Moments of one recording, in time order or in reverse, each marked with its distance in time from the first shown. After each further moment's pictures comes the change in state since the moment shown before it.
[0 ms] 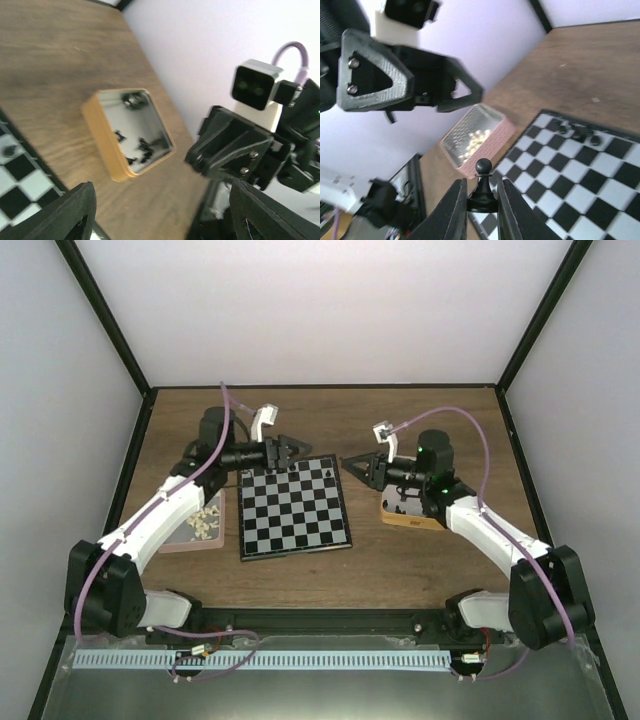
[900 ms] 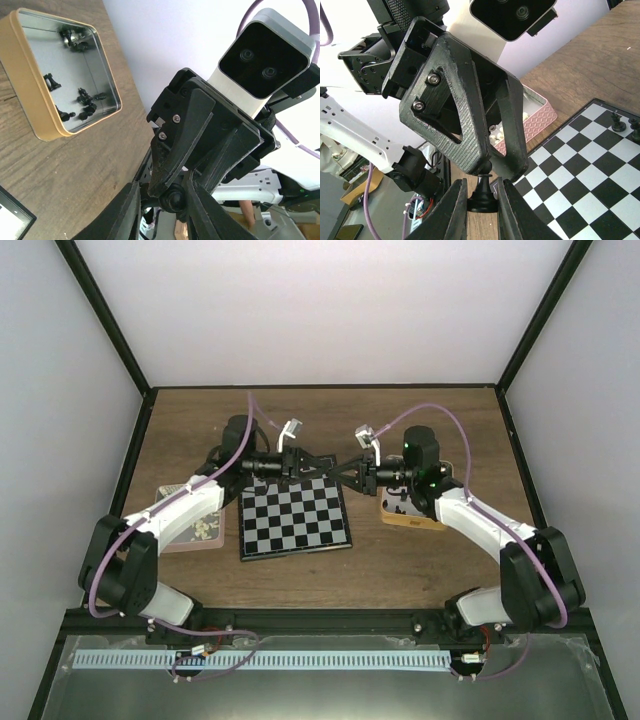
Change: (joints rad) left arm -0.100 0.137 -0.054 0.246 0.254 -0.340; right arm 0.078 0.108 0.055 0.044 -0.210 -0.068
